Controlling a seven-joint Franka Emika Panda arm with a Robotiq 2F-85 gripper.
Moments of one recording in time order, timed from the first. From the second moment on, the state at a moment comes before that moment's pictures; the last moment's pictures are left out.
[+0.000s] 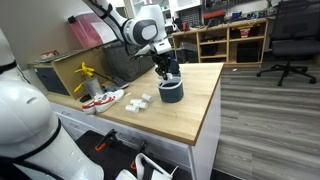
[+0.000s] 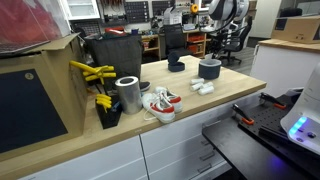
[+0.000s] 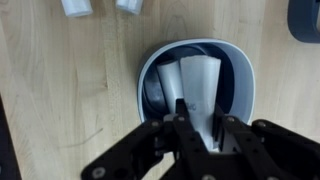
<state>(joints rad) -0.04 0.13 -0.12 -2.34 0.20 2.61 1.27</state>
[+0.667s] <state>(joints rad) -0.06 0.20 -0.14 -2.31 0.20 2.63 1.31</state>
